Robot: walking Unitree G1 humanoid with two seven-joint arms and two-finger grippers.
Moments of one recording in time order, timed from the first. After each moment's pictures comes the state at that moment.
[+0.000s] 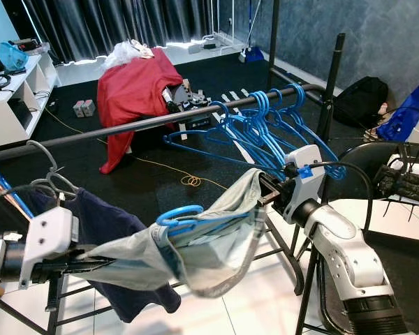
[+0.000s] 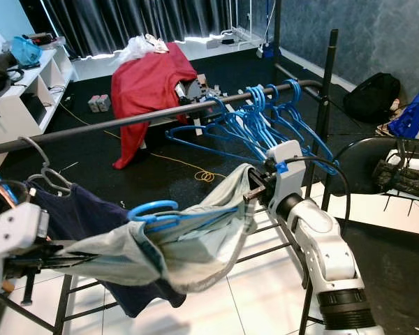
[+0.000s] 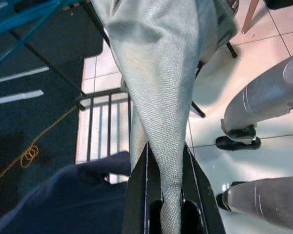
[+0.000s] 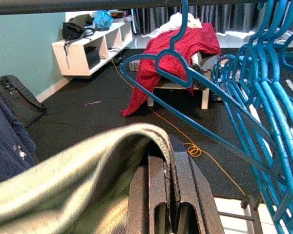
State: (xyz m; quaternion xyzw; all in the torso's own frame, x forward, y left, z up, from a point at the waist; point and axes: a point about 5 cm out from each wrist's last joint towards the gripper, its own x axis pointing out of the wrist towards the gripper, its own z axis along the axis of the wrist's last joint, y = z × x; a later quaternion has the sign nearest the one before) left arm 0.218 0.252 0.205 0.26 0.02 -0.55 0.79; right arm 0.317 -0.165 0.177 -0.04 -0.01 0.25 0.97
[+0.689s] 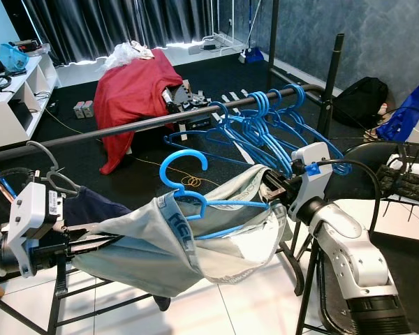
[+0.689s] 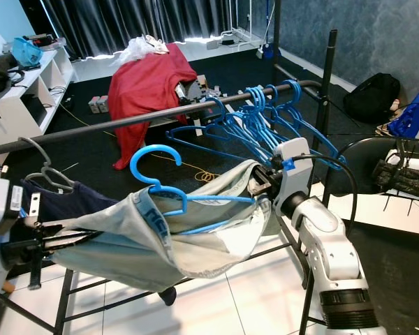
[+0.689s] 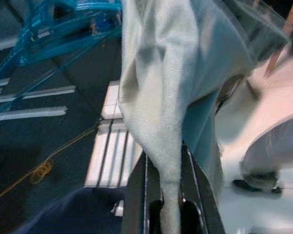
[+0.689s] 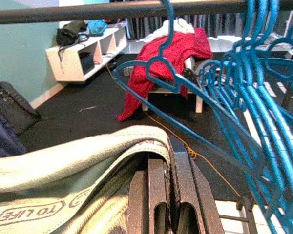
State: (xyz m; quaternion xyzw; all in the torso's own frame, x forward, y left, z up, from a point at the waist) left arm 0.230 0.257 0.197 0.21 -0.02 -0.49 0.84; right arm 0.316 -0.167 0.179 -0.04 -0.02 0.24 0.97
